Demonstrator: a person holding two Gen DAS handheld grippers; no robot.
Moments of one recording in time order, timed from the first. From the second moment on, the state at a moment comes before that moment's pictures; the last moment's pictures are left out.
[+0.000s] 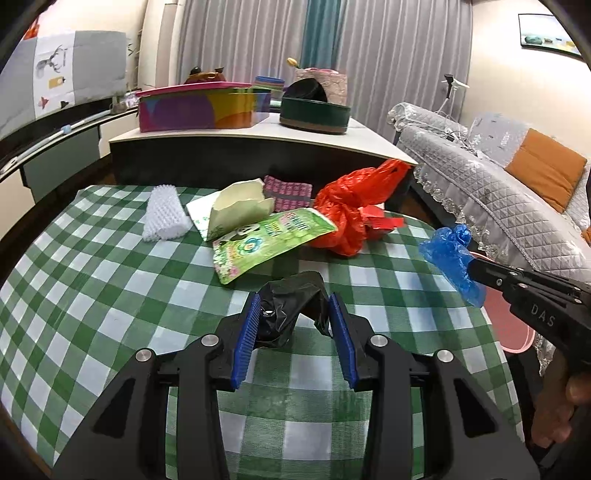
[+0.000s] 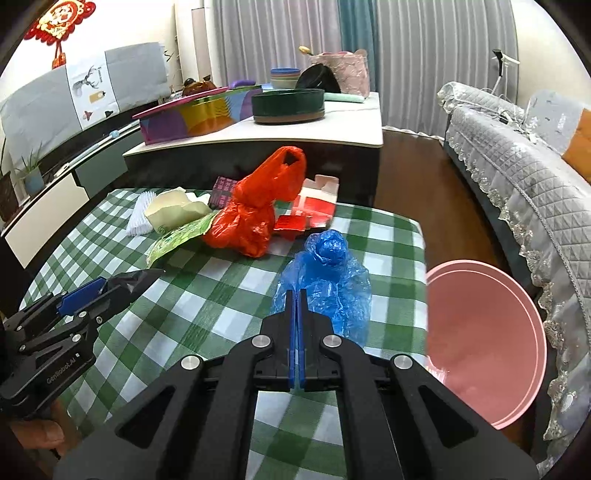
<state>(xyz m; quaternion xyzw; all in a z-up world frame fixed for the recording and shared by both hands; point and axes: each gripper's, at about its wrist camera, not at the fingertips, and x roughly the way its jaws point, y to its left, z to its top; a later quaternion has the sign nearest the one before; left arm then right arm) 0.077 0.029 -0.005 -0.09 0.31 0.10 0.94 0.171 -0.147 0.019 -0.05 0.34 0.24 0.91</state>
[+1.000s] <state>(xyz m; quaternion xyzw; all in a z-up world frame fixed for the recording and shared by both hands) 0.116 -0.060 -0.002 -0.07 0.31 0.00 0.95 0.179 -0.246 0.037 -0.02 0.32 0.17 0.93</state>
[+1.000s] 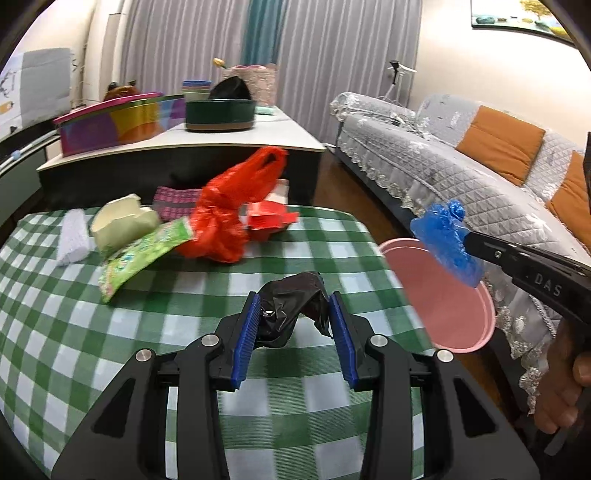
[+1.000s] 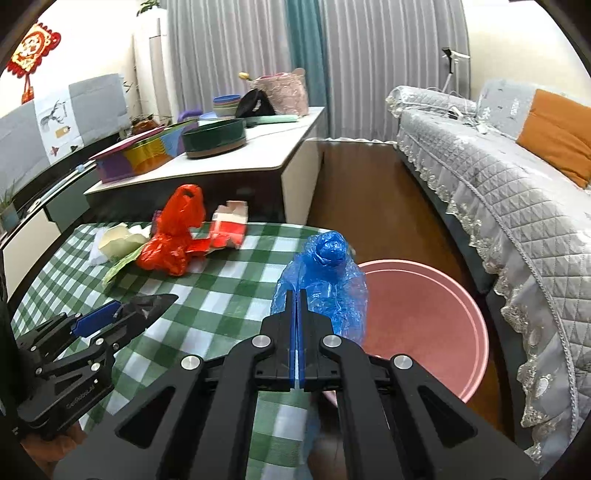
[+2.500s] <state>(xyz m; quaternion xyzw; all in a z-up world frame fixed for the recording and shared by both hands) 0.244 -0.176 0.029 -0.04 0.31 -0.12 0.94 0.231 -0.343 0.036 0.04 0.33 0.09 0.94</state>
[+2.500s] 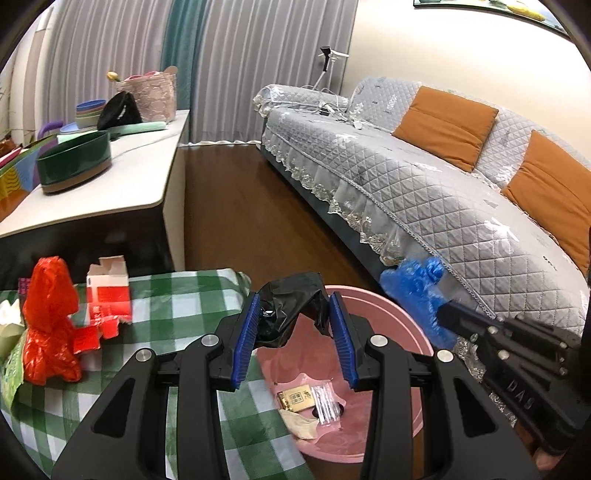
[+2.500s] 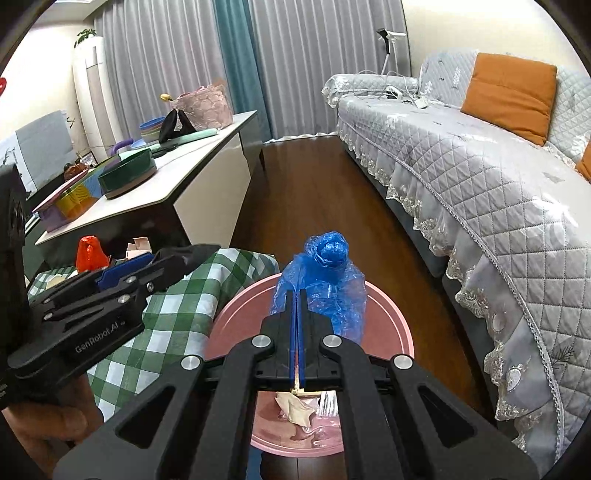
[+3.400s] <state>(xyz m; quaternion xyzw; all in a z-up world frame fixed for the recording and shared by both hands) 0.217 -0.142 0.037 -0.08 0.33 -0.14 0.93 0.232 -0.341 0.033 0.05 0.34 0.08 0.93</state>
